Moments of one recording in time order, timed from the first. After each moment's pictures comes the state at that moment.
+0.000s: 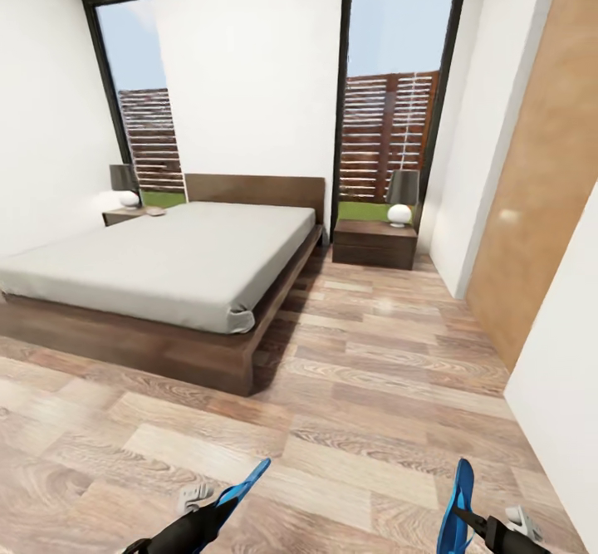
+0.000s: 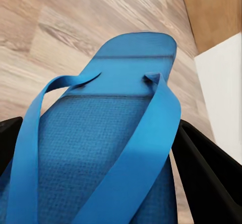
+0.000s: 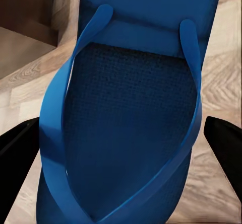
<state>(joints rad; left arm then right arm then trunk) -0.38 0.06 0.22 -0.31 0.18 -0.01 -0.84 -0.46 -0.41 -0.02 -0.04 -0.59 0.16 0.94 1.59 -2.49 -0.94</state>
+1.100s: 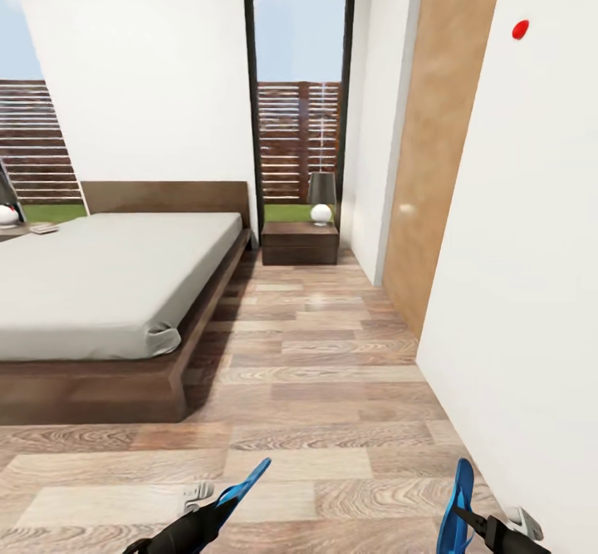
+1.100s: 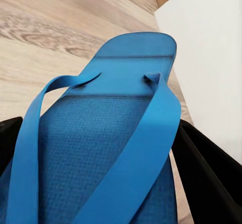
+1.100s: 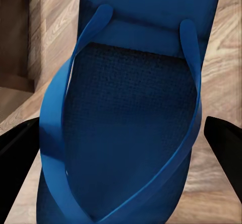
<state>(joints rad) -0.38 0.06 0.22 -0.31 0.18 -0.01 -0.84 -0.46 -0.41 -0.02 -0.04 -0.59 0.16 0.94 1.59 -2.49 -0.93</state>
